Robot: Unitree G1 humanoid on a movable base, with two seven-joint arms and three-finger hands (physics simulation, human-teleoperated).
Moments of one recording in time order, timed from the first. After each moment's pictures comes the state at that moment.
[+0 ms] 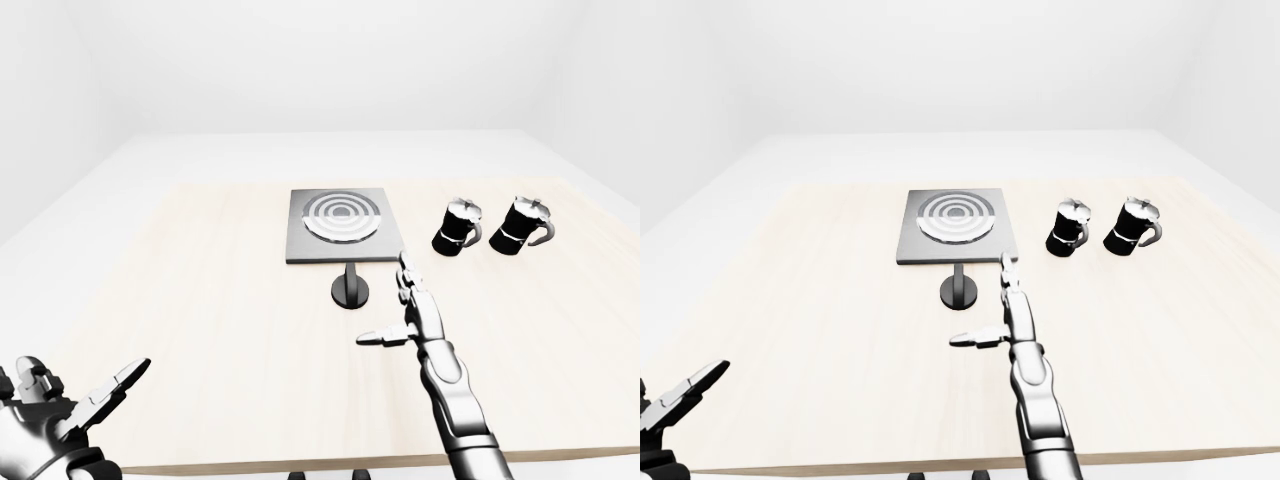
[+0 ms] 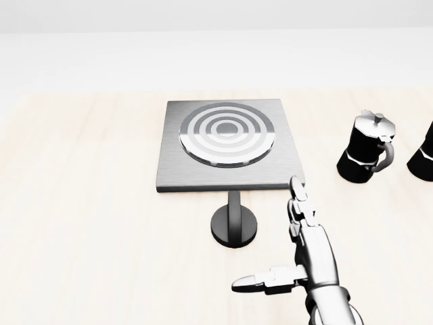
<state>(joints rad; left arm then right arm) 0.29 -0.08 0.67 -0.33 -0.32 -0.08 0.11 -0.03 -0.01 0.00 0.10 -0.07 -0.03 0.04</state>
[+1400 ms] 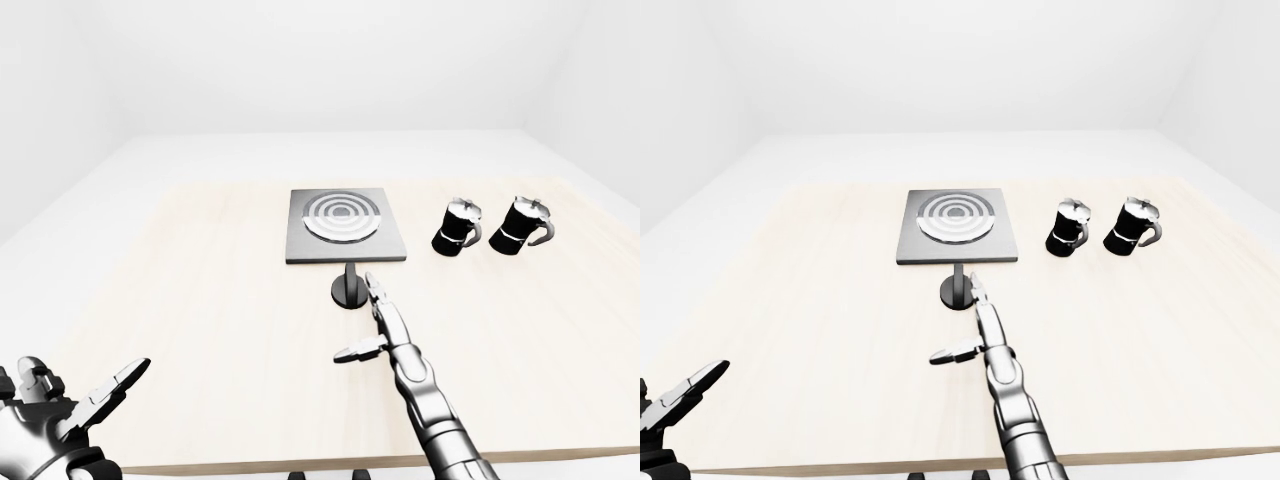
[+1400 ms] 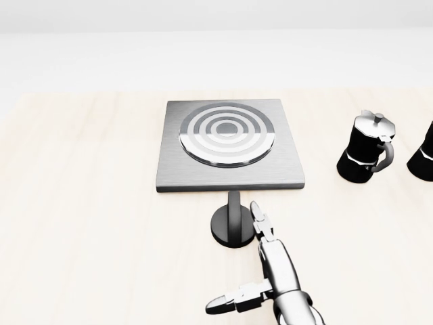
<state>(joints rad) 0.28 -0.08 0.66 -0.33 -0.33 -0.07 0.12 -0.12 0.04 0.07 0.42 -0.16 -0.09 0.04</state>
